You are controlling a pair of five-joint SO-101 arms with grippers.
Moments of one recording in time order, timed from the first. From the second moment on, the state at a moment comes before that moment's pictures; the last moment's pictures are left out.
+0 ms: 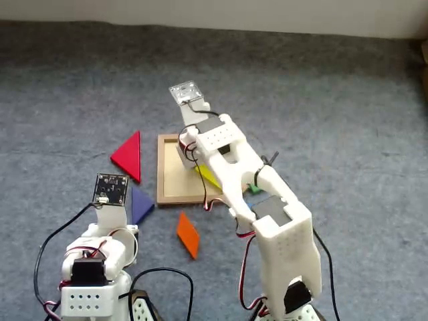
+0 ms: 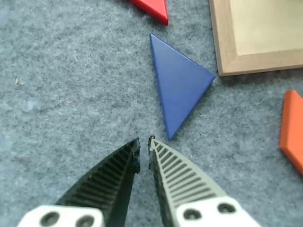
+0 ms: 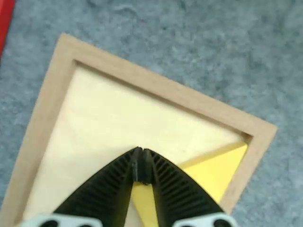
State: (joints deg) left arm -7.0 -102.1 96.0 76.1 1.6; right arm -32.3 30.1 -7.1 56.3 1.0
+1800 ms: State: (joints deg) left arm -7.0 -102.1 96.0 76.1 1.6; right arm -16.4 -29.5 37.2 55.3 -7.3
